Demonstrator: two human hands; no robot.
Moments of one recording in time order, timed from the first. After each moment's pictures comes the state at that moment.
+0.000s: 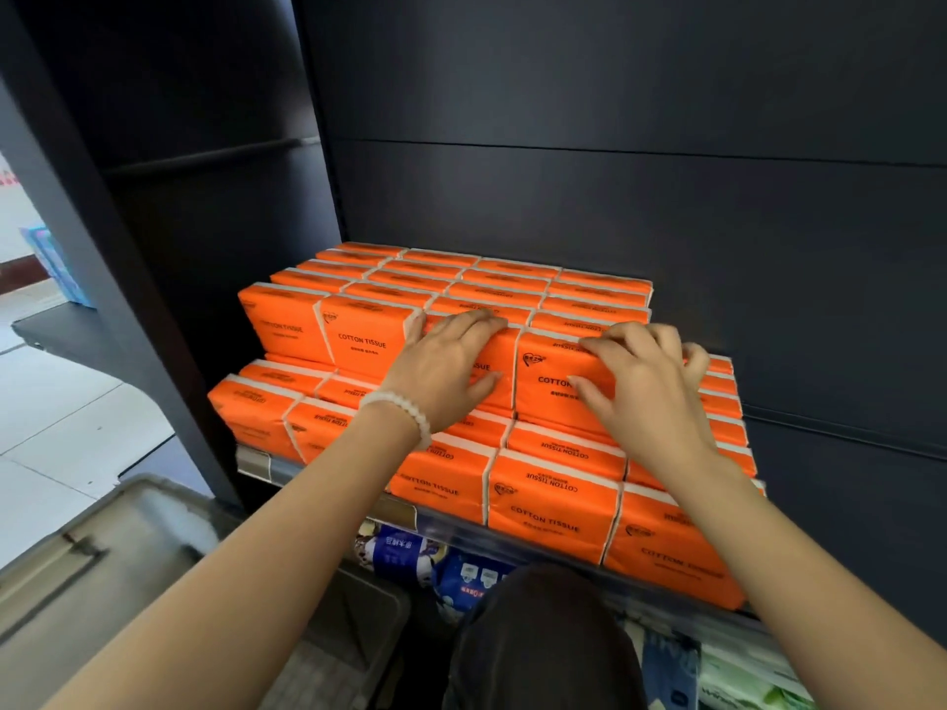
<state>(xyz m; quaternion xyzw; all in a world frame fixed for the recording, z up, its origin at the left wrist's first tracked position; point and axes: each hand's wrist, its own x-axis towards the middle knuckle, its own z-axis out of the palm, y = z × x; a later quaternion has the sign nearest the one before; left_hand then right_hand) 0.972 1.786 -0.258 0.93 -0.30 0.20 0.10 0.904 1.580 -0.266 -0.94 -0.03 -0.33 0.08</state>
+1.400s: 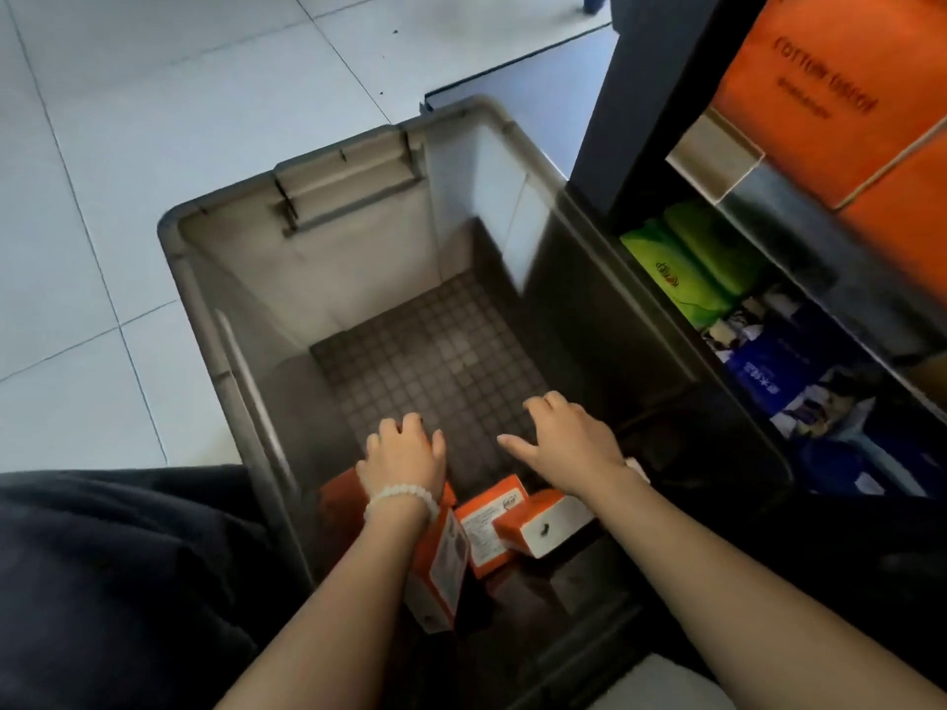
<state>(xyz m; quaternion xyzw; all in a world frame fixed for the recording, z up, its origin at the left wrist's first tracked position) 0.776 2.071 -0.603 0.85 0.44 -0.18 0.22 0.879 1.936 -0.568 -0.92 -0.29 0.28 0.02</state>
